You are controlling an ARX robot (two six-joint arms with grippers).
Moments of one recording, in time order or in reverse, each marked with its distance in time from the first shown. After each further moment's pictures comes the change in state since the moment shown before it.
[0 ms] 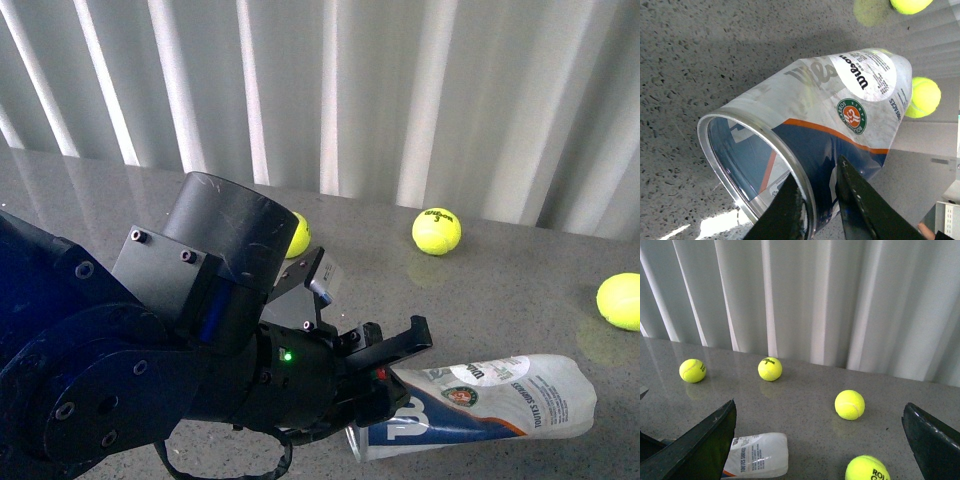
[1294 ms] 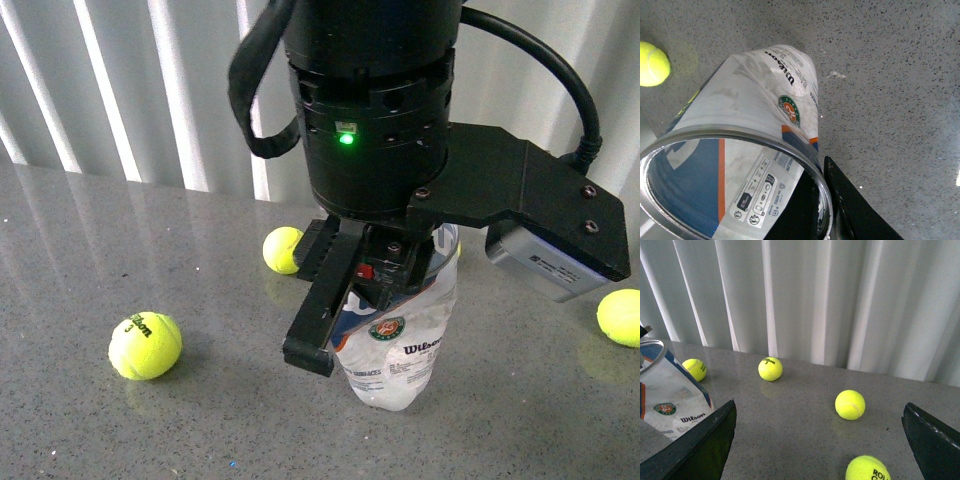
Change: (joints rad) left arm -0.166 -0.115 0.751 -1.327 -0.542 1.969; right arm 0.000 0.000 0.000 0.000 0.000 0.000
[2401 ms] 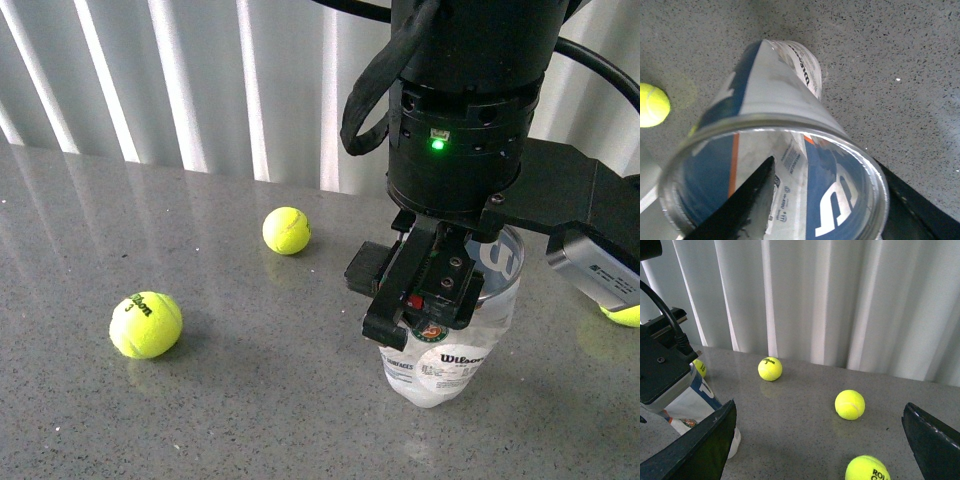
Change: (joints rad) left arm -0.044 0.167 0.192 -0.077 0.007 0.054; right arm 0.000 0.000 0.000 0.000 0.000 0.000
